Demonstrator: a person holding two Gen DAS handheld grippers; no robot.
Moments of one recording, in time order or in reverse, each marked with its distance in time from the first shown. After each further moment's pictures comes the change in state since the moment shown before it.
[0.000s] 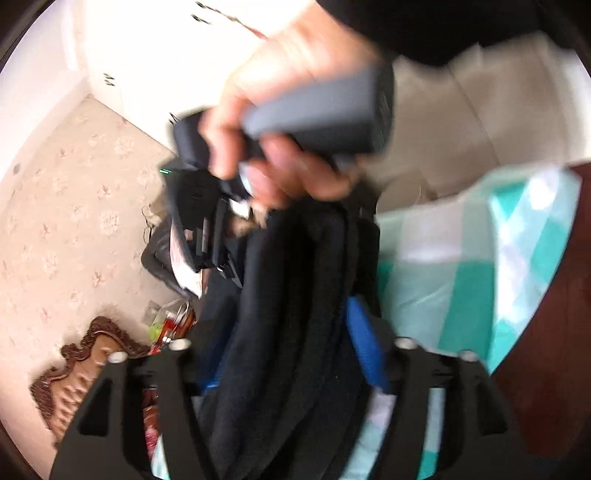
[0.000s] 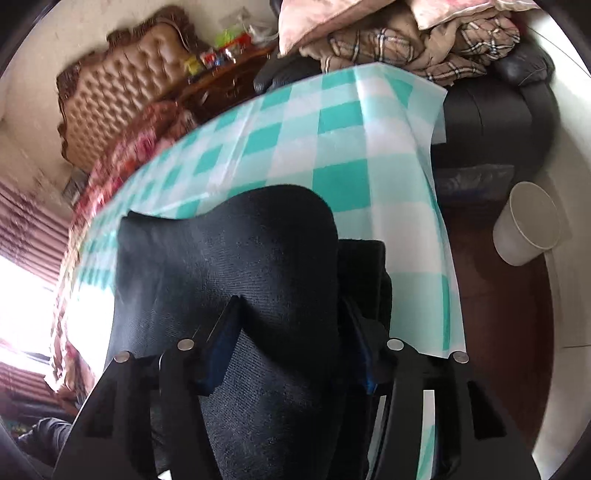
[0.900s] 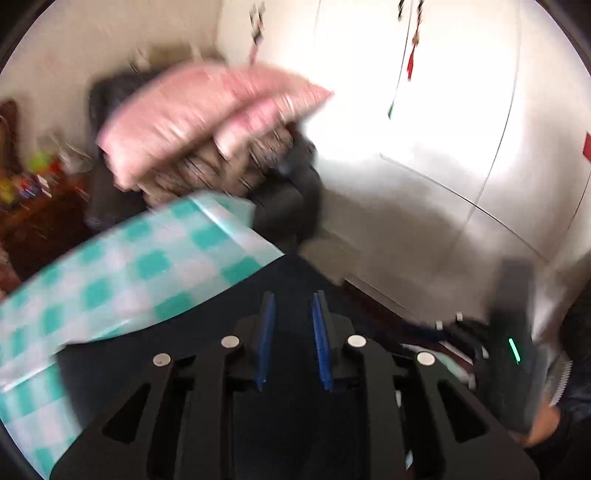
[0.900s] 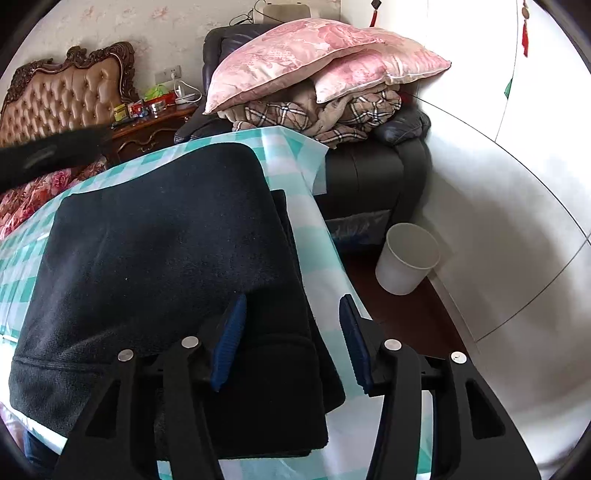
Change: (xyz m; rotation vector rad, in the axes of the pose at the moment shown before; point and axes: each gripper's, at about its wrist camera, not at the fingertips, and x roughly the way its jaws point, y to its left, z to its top) left arm 0.143 0.222 -0.011 -0.819 0.165 -0.609; right arm -0.033 0.044 -0.115 0.022 -0.338 -0.511
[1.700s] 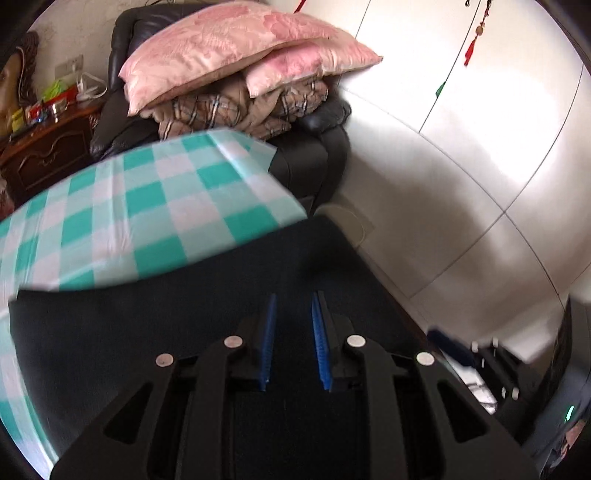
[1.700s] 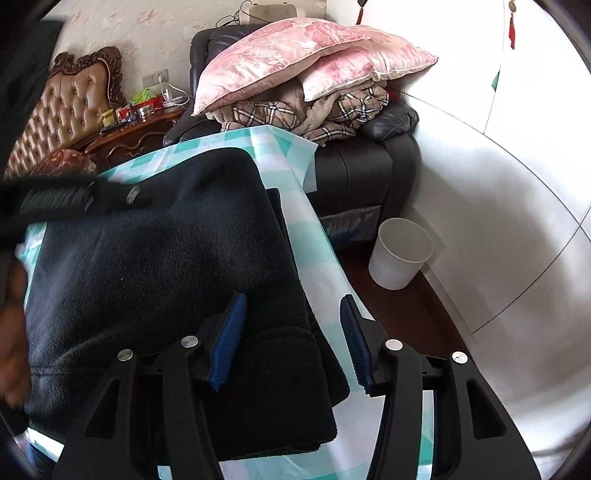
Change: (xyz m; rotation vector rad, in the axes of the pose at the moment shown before) left arm 0.040 0.016 -0.043 -0.177 0.155 0.064; right arm 0.000 0.003 -0.006 0.040 -0.004 -0.033
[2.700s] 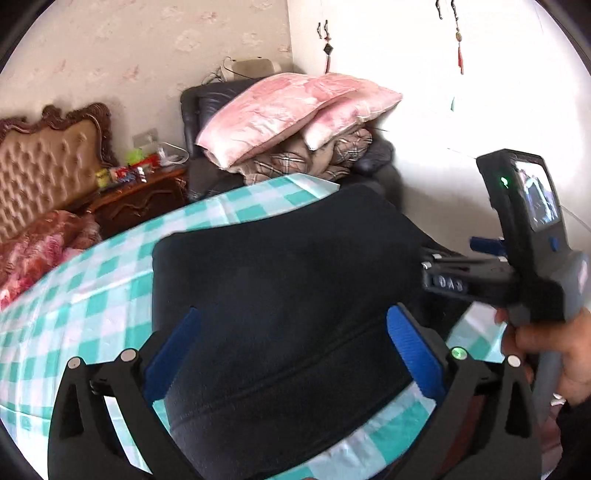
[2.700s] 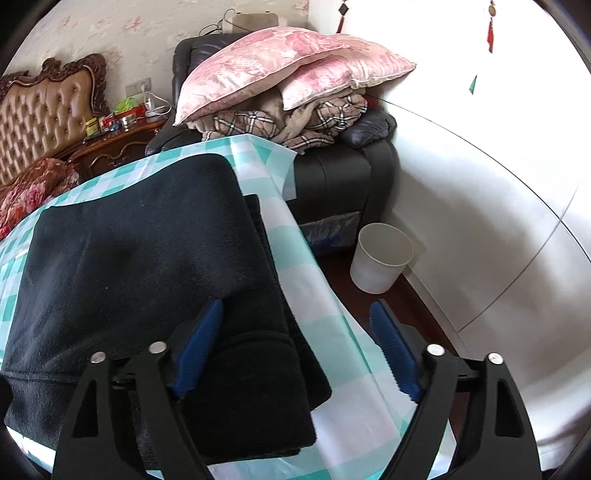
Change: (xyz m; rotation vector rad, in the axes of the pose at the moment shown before) left arm -0.115 -0.024 -0.142 0.103 -0.293 0.316; right arm -0.009 0.001 -0.004 0.028 -0.039 -0.093
